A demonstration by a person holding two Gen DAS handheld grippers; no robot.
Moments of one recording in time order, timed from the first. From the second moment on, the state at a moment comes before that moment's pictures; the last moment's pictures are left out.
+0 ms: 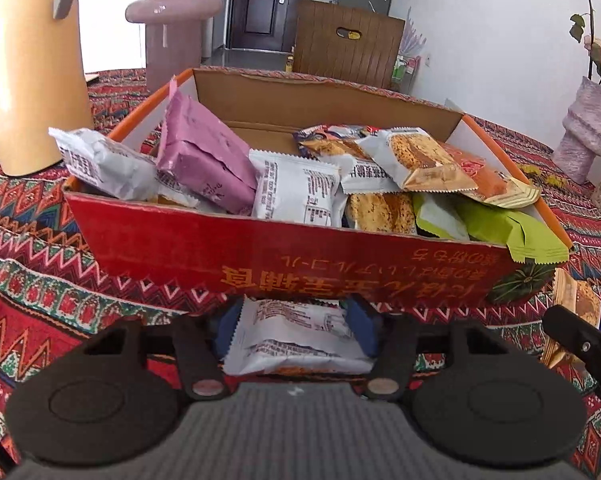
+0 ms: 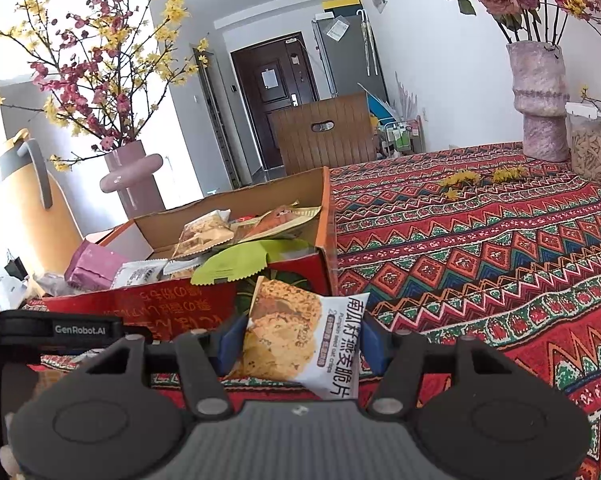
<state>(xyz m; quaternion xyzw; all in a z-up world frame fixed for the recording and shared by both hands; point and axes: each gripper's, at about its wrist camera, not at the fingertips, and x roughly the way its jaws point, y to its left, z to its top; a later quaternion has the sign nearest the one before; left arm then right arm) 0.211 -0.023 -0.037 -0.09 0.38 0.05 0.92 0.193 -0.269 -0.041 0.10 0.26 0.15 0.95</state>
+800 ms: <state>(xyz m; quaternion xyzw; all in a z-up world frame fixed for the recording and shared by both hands) 0.148 -0.010 -0.002 -0.08 0.31 0.02 0.95 0.192 -0.267 -0.043 0.09 0.25 0.12 0.96</state>
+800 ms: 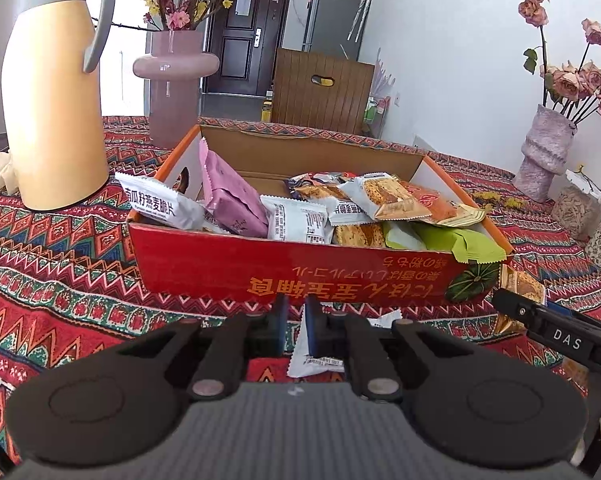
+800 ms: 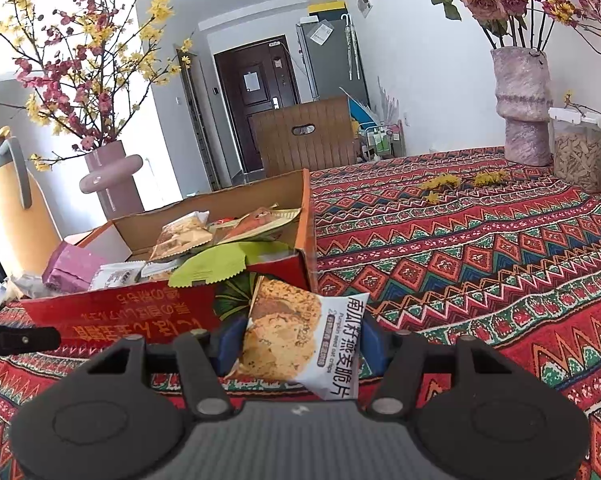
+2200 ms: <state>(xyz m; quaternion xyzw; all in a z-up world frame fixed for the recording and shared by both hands) 0.160 -0.041 0.025 -0.02 0.28 -0.01 0.96 0.170 -0.256 -0.007 0.08 0.19 0.15 0.97</state>
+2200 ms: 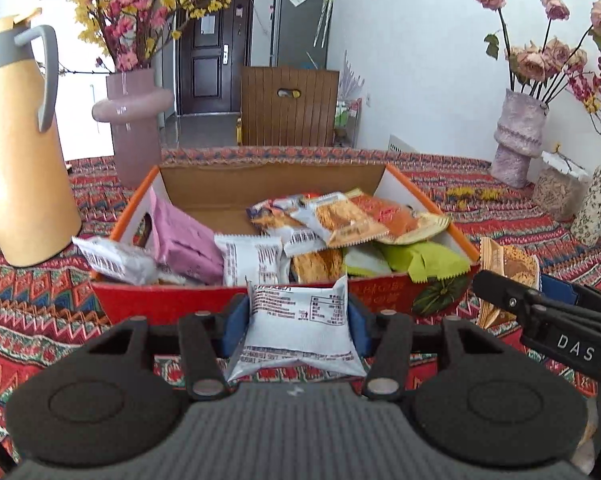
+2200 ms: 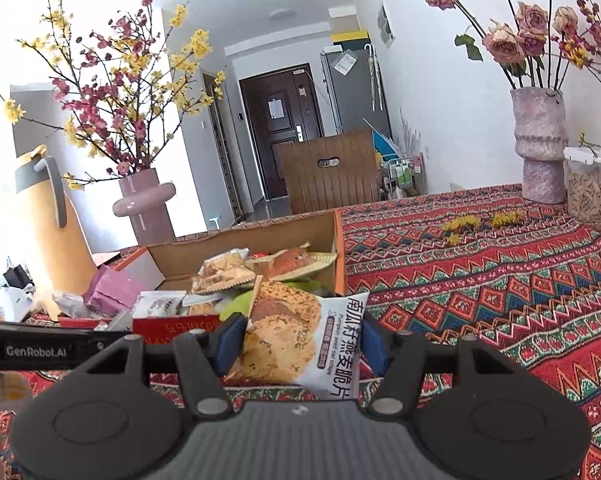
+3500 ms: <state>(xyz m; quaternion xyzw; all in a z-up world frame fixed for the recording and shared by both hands) 0.196 0.031 0.067 -0.05 0.20 0.09 0.97 0.244 -0.194 0.032 0.04 0.22 0.17 0.96</state>
